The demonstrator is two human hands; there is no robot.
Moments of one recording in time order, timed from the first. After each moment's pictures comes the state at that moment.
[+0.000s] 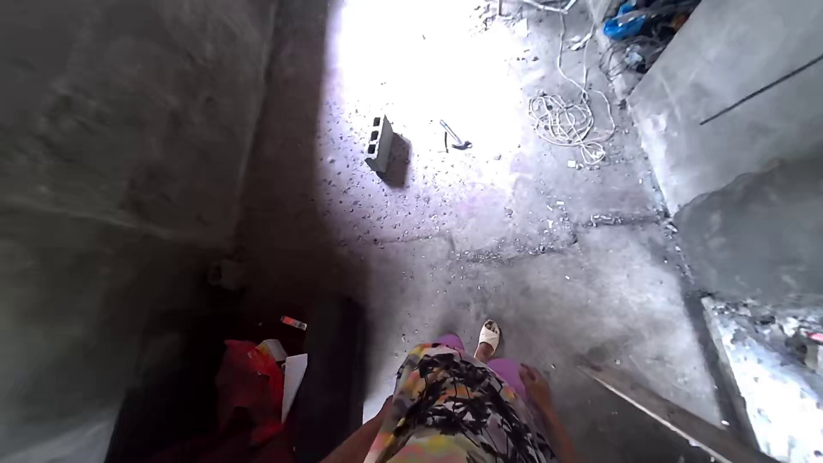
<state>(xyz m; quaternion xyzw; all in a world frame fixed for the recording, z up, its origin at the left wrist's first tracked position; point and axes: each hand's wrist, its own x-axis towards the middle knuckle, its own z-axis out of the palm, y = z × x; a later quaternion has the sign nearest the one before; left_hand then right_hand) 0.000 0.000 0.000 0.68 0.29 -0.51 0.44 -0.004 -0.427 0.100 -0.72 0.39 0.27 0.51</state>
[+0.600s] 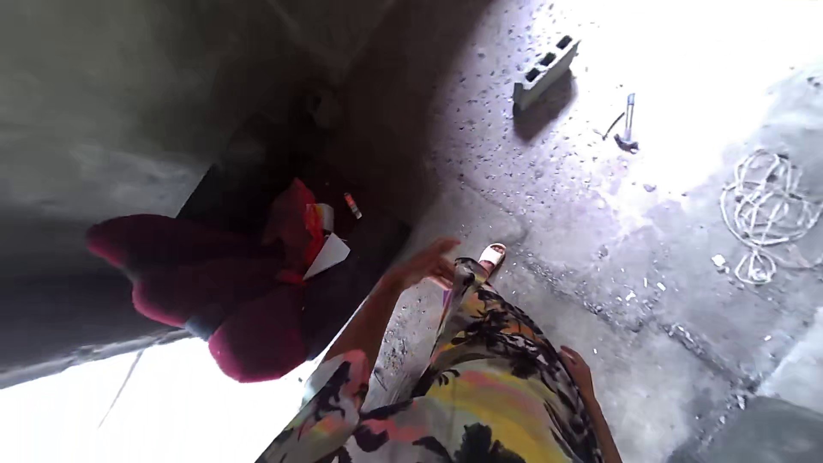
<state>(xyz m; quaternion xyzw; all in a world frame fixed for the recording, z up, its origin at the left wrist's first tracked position) 0.305 -0.013 0.219 0.61 0.23 -0.33 0.68 0.268 -0.469 0.100 -0.82 0.19 0.40 0.37</state>
